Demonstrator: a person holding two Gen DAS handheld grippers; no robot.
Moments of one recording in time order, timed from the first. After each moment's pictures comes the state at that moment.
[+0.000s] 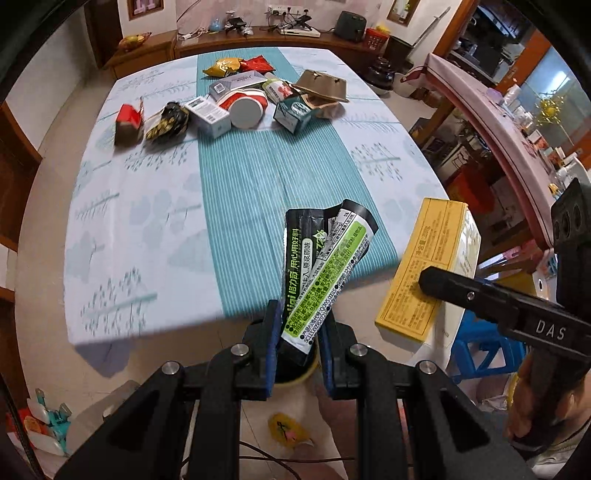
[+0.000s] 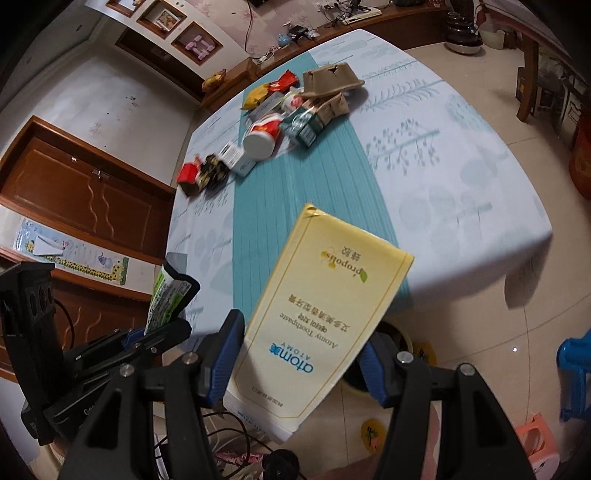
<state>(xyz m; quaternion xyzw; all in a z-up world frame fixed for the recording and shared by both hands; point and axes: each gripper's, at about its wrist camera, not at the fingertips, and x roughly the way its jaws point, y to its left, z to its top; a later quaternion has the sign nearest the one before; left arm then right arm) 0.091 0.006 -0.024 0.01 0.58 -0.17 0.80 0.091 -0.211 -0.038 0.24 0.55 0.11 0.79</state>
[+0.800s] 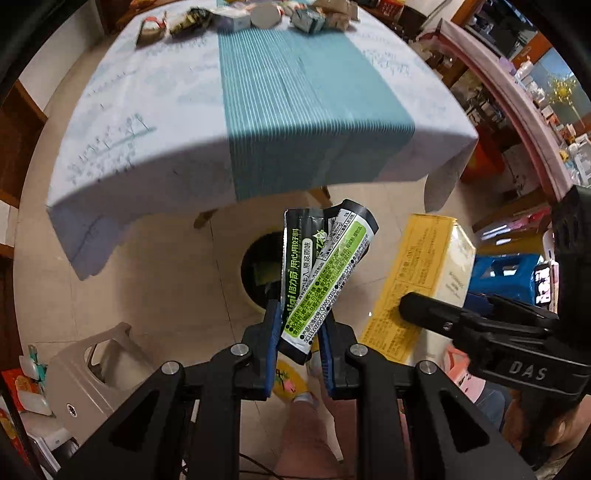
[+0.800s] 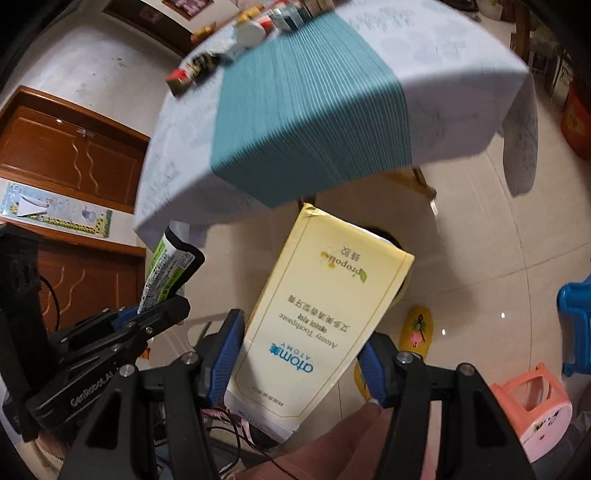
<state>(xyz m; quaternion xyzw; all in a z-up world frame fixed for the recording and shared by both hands) -0.030 0.027 -0.111 0.01 0.64 -0.15 0.75 -0.034 -0.156 -0.120 0.22 0.63 0.10 0.74</state>
